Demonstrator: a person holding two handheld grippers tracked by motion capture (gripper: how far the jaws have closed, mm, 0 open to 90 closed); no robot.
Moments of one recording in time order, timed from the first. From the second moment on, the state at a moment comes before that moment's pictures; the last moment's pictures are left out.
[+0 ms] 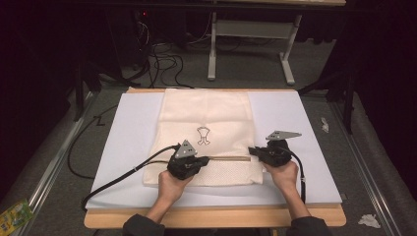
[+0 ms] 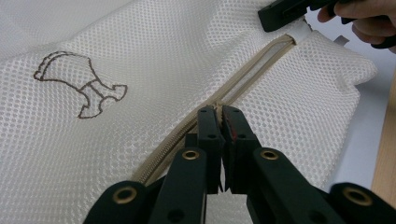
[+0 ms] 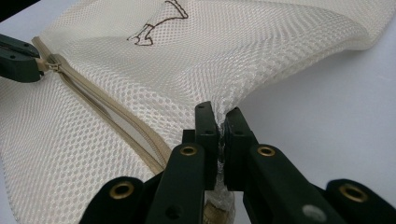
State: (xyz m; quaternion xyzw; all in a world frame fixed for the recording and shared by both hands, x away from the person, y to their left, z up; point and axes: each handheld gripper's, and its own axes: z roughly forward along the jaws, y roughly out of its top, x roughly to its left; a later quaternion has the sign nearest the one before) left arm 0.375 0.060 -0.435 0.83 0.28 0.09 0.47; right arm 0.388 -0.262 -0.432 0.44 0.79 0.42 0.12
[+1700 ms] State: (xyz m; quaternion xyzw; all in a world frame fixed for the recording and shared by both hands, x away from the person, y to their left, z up) left arm 0.376 0.106 -0.435 0.81 0.32 0.11 0.48; right arm 0.392 -0.269 -0.431 0.45 0.78 0.42 0.14
